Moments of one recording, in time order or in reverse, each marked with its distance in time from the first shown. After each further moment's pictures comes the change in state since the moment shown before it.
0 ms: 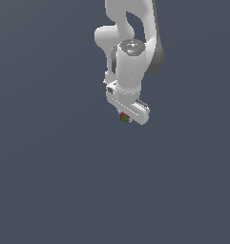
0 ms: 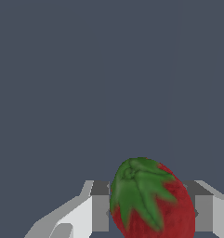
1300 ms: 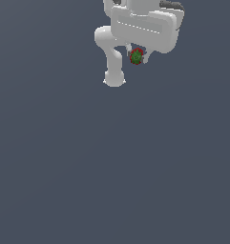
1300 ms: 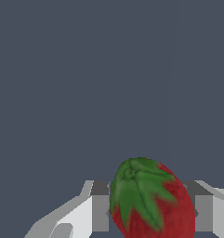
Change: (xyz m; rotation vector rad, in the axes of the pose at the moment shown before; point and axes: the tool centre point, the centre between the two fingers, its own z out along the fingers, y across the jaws) arm -0.045 0.013 -0.240 0.000 0.002 0.000
